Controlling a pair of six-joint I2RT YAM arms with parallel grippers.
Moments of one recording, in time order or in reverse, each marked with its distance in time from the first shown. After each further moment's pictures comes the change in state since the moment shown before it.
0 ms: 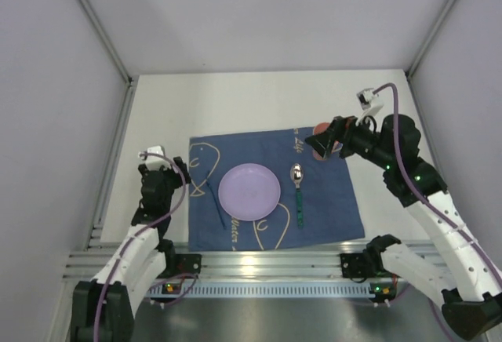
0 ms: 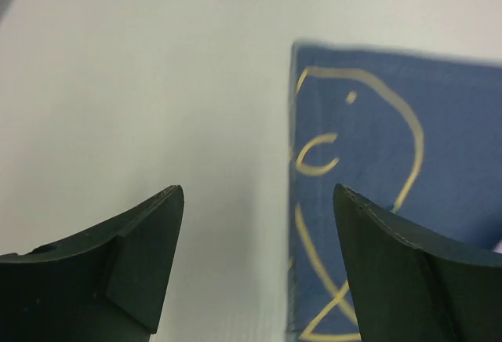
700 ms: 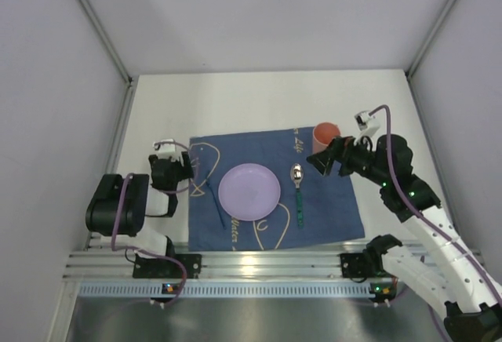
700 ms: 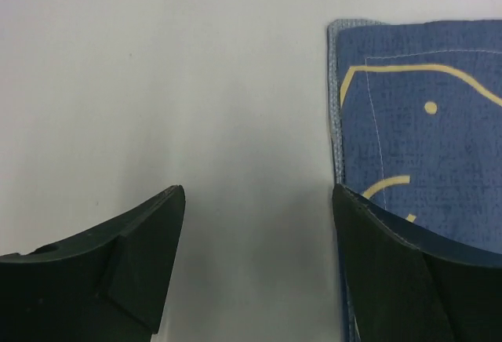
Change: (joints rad) left arm 0.074 0.828 -0.003 0.768 0.055 0.155; right arm -0.001 -0.156 -0.260 0.032 0.020 0.054
